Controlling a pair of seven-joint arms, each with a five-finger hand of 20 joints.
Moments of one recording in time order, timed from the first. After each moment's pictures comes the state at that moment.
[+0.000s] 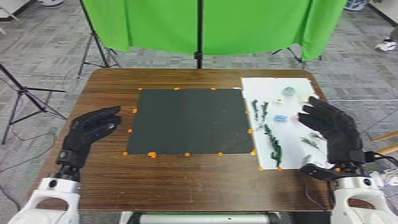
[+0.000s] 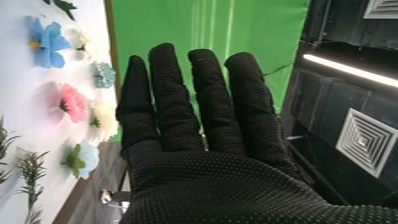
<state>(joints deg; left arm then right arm) 122.3 -72.1 -102.5 -119.0 80.2 -4.2 13.8 -122.6 -71.2 100.8 -119.4 -71.0 6.1 -11.4</state>
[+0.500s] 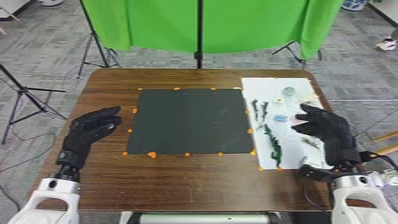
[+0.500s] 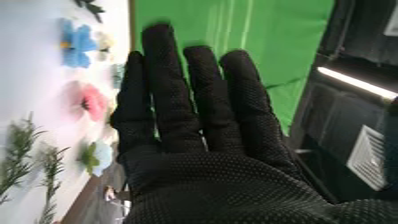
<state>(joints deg) 122.4 -72.1 -102.5 -119.1 80.0 -4.3 13.9 -122.8 -70.7 100.4 -121.3 -77.3 7.1 -3.4</state>
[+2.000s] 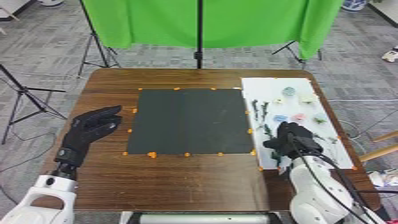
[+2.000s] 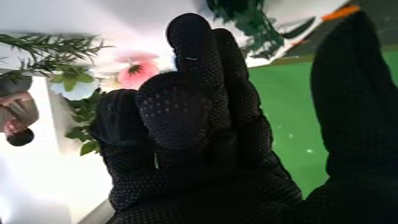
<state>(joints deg) 122.6 -69.7 -103.3 -120.0 80.4 -5.4 11.8 -104.0 -49.2 68.5 -119.8 -138.5 -3.4 44.1</state>
